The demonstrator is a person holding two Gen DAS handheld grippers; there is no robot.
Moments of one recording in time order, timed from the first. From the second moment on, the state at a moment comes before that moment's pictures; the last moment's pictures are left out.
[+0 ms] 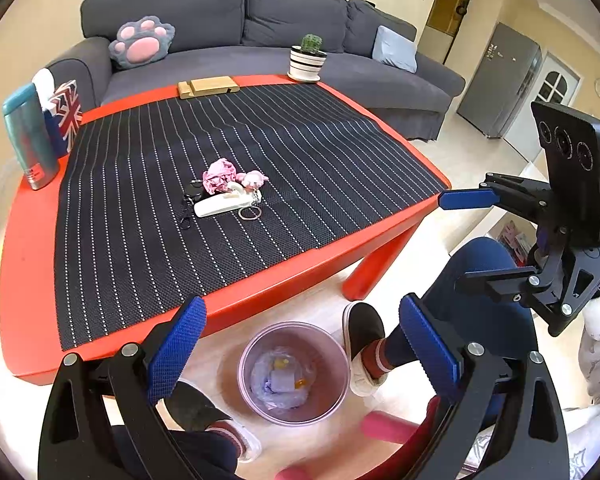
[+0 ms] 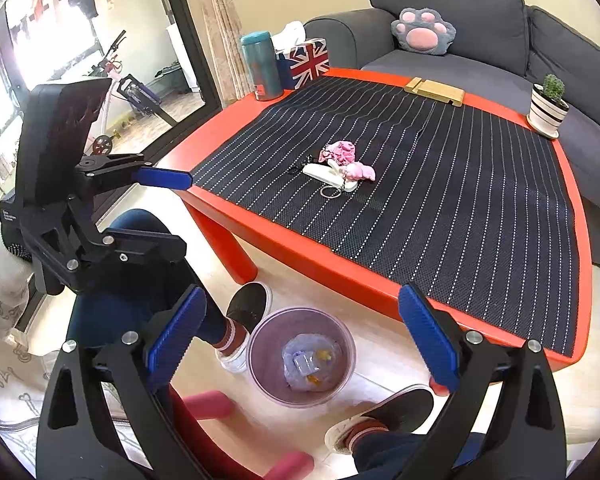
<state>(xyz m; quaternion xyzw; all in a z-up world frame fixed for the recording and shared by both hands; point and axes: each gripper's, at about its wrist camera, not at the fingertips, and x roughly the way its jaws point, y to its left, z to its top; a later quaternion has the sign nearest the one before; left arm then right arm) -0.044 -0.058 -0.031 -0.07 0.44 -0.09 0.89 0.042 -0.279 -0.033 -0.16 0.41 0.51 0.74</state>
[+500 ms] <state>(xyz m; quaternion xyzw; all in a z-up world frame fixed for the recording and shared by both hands) -0.027 -0.036 -0.018 -0.08 0.43 -0.06 0.90 0.063 -0.270 -0.017 -0.15 0.39 0.50 0.75</state>
